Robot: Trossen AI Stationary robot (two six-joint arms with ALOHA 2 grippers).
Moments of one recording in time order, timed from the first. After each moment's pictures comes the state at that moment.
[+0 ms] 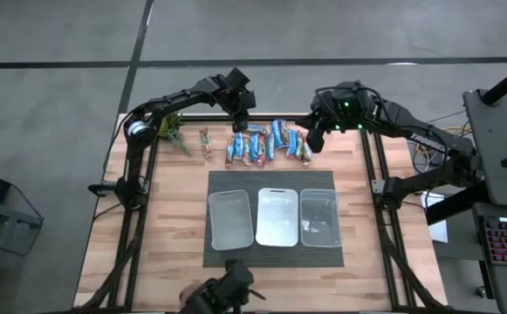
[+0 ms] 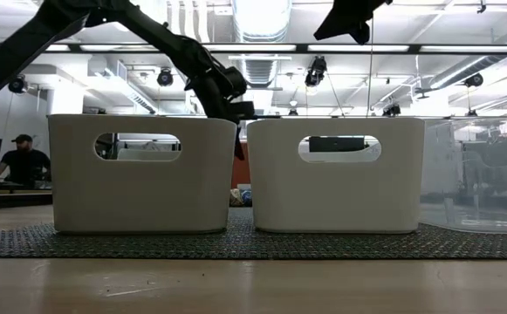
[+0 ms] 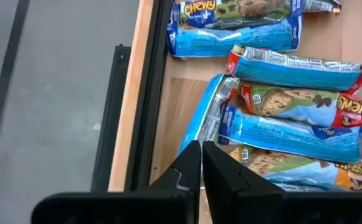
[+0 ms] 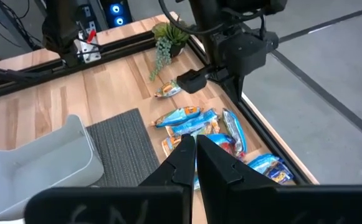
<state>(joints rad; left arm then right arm) 0.72 2.06 1.79 -0.75 0.19 0.57 -0.42 1.25 1.35 -0.65 -0.08 0.08</state>
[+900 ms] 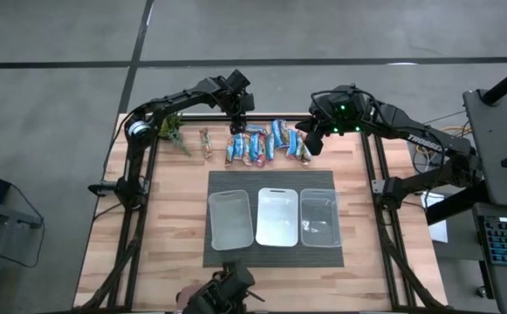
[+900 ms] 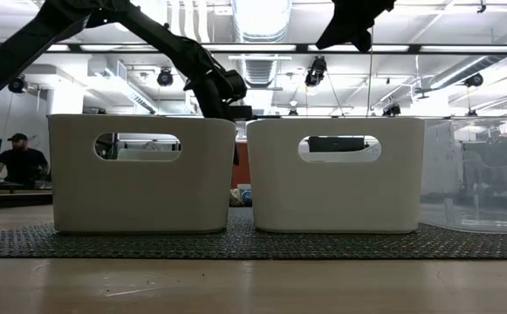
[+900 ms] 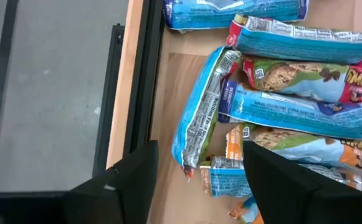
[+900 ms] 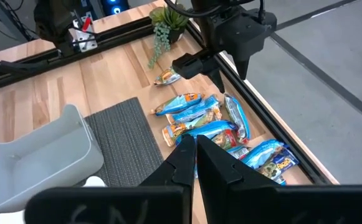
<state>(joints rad) 0.71 2.06 1.79 -0.81 0.14 0.60 -0.42 1.25 1.31 -0.65 -0.08 0.10</state>
